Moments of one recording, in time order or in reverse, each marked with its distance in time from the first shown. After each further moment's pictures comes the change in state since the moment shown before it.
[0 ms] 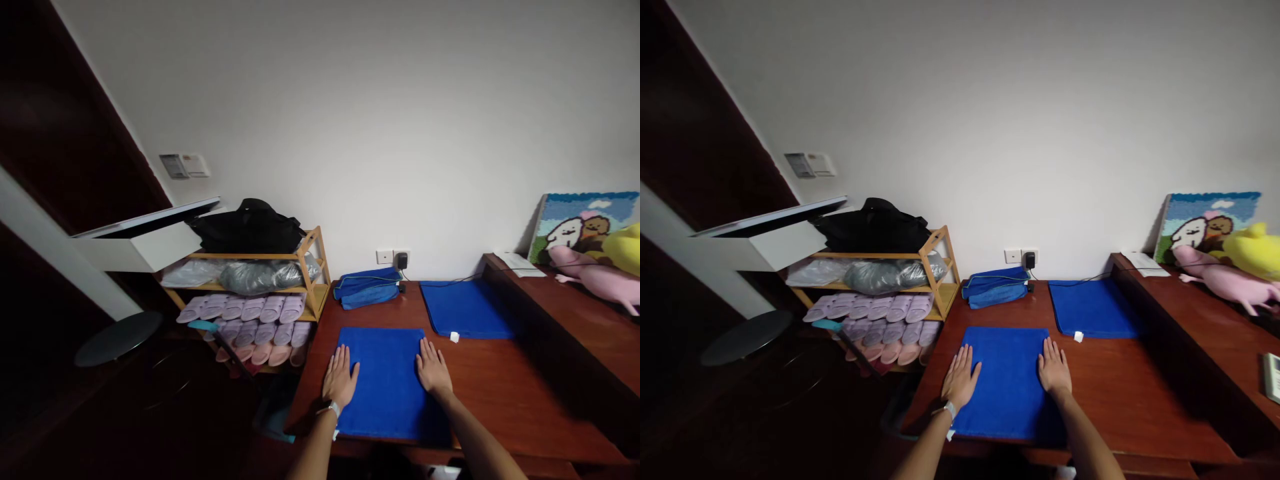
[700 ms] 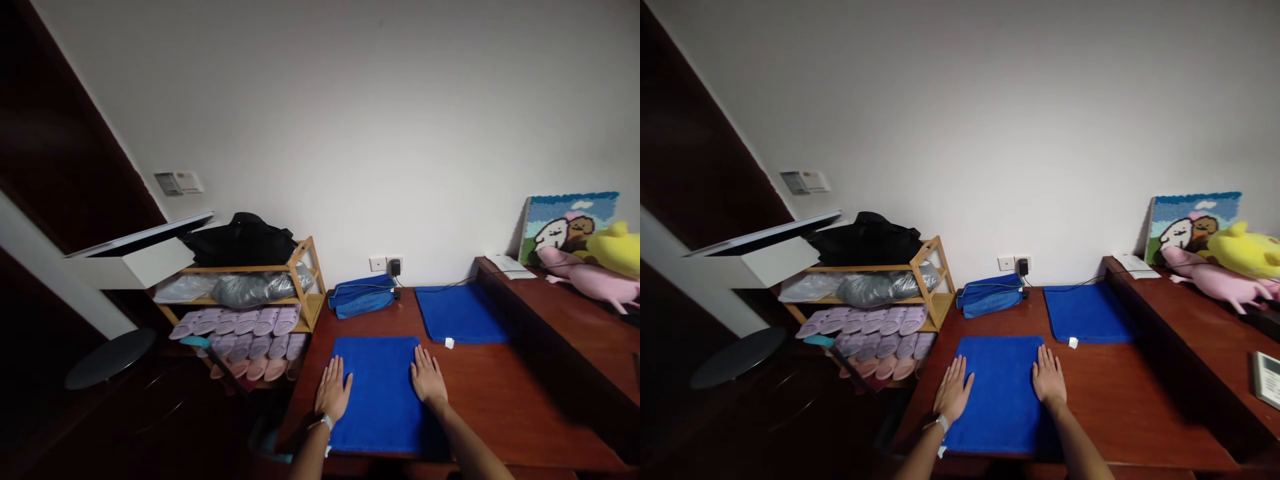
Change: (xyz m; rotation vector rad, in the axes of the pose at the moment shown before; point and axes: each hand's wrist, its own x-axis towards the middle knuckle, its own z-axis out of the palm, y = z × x) left_hand 0.004 -0.003 -0.002 0.025 -0.013 0.004; right_hand -0.001 -0.004 -0.007 0.046 -0.006 -0.004
